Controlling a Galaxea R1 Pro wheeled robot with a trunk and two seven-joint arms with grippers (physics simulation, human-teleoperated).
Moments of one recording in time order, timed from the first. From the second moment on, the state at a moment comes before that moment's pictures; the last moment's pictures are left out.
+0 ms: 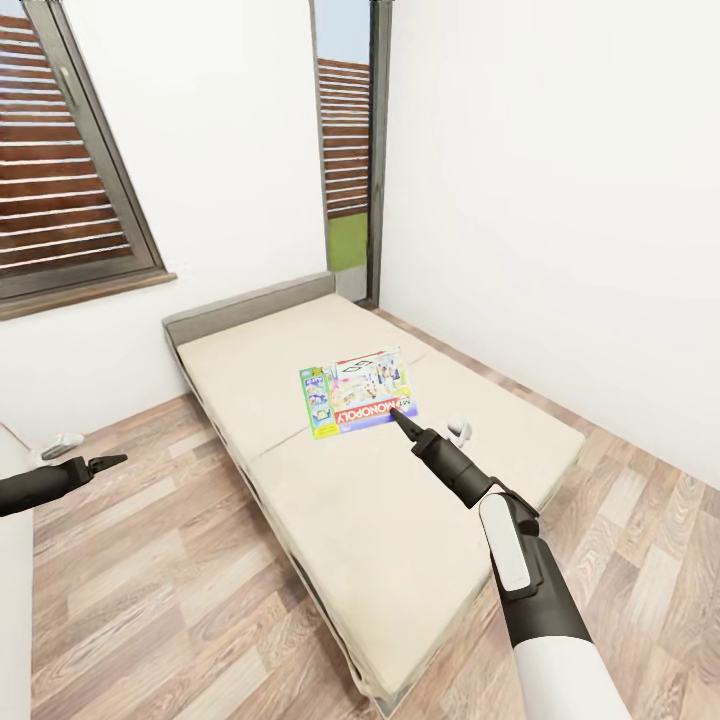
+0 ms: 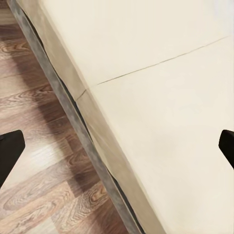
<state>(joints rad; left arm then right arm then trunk) -0.81 0.59 0.35 -0.64 0.19 0.64 -0.78 -0.57 0.17 -0.14 -1.22 -0.58 0.44 0.64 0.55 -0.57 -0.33</state>
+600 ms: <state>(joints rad) -0.81 0.58 0.35 -0.64 0.19 0.64 -0.78 -0.57 0.17 -0.14 -1.22 -0.58 0.44 0.64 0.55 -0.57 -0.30</state>
